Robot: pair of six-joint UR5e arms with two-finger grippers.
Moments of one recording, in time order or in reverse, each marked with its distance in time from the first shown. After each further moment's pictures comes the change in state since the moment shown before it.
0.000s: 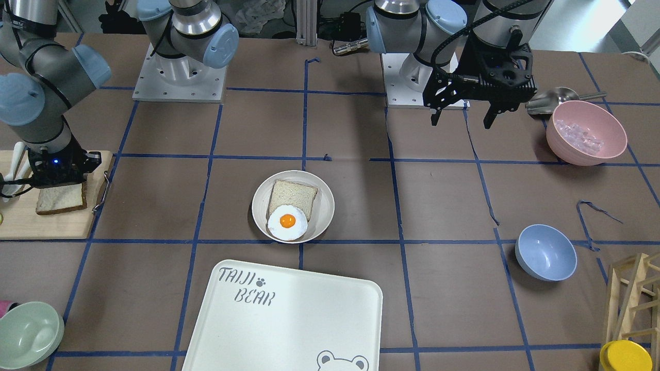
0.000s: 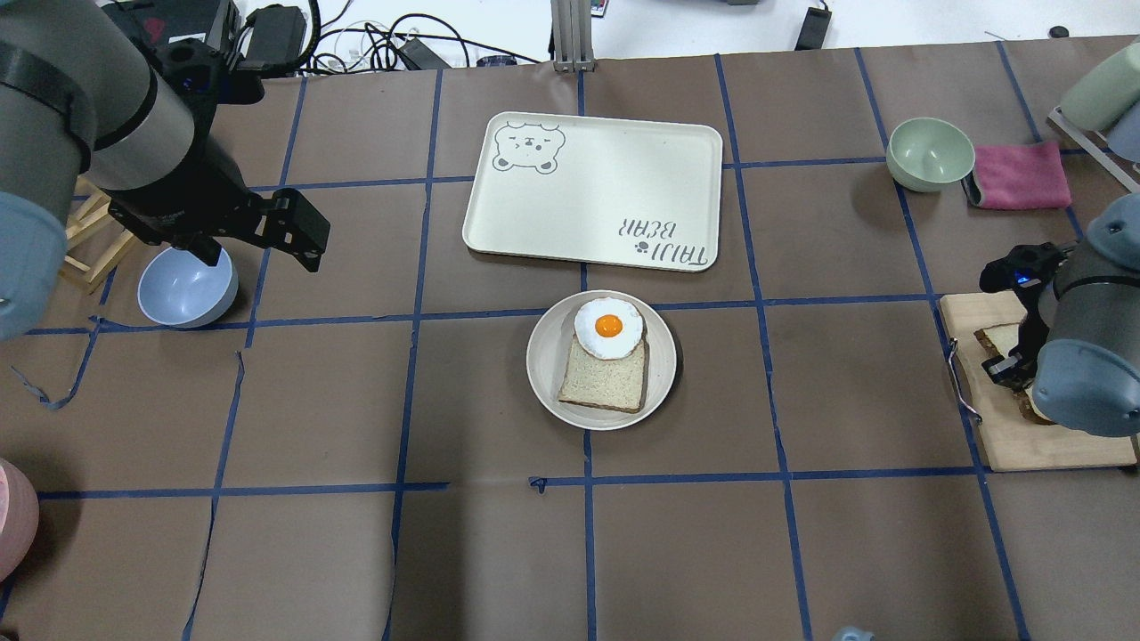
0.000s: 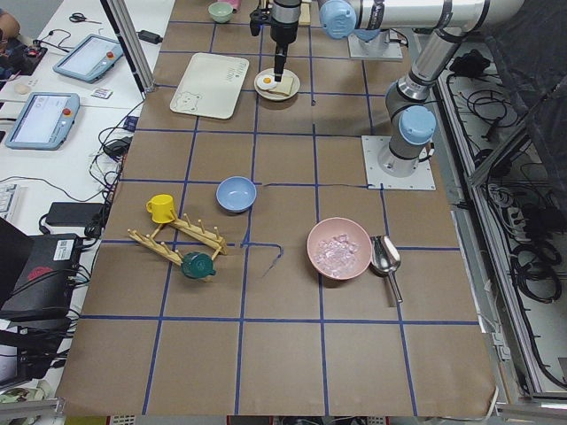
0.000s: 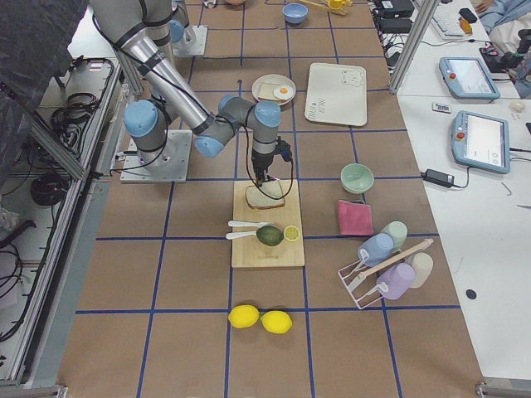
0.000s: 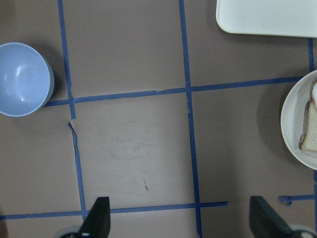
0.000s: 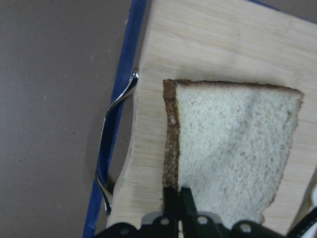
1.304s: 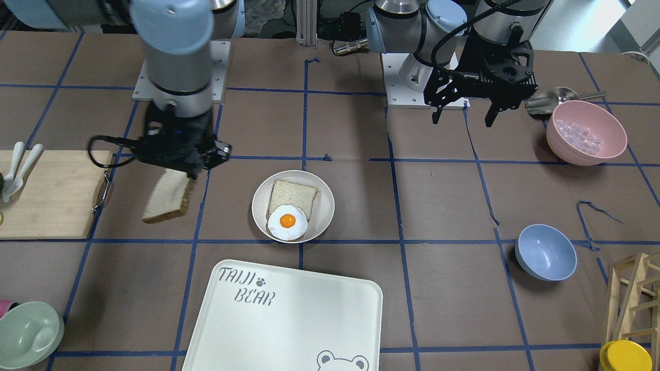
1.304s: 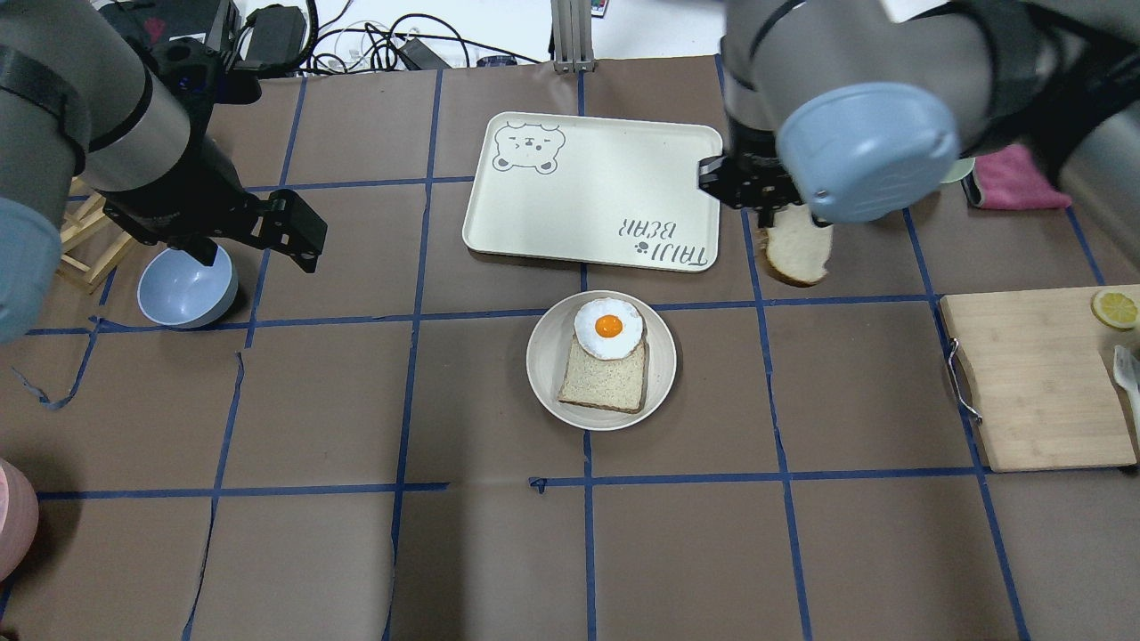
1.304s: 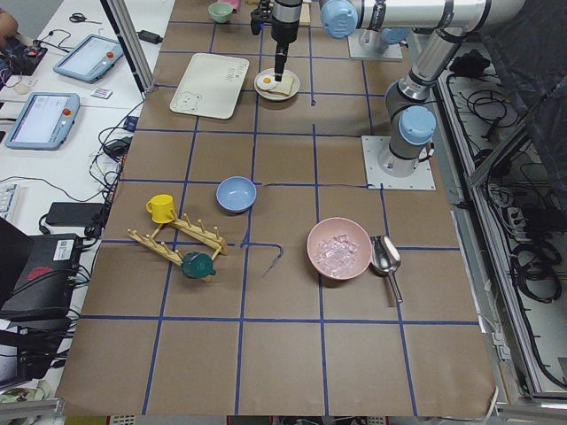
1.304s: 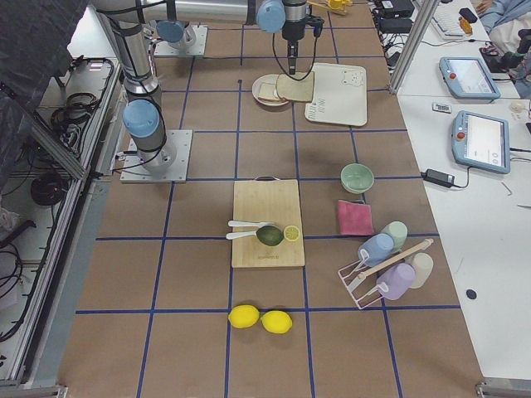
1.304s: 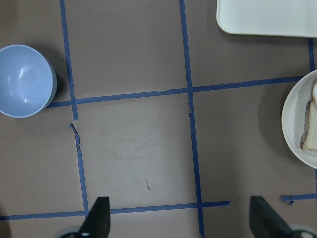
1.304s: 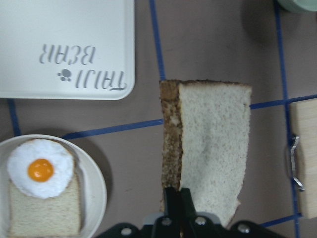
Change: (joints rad) left arm 0.000 0.006 -0.001 0.000 0.005 0.008; right arm 0.816 0.103 -0.662 0.639 -0.001 1.186
